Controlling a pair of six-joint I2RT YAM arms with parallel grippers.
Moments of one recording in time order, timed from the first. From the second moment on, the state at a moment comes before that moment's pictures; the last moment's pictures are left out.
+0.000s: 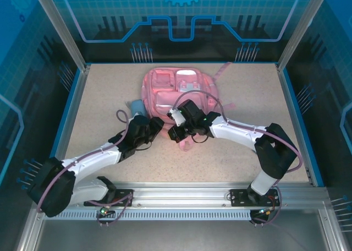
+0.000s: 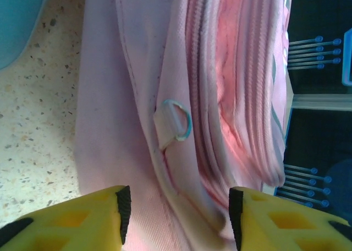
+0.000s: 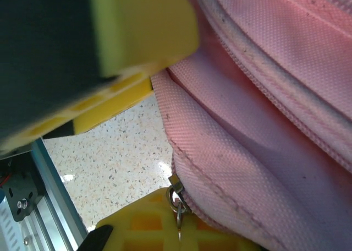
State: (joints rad) left arm -0.58 1.20 0.53 0.08 -0.08 -1.37; right arm 0.79 1.66 1.11 -0.35 -0.37 0.29
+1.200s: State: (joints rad) left arm -0.58 1.20 0.62 -0.10 -0.15 -1.16; right arm 0.71 1.54 1.10 -0.72 -0.06 0.34
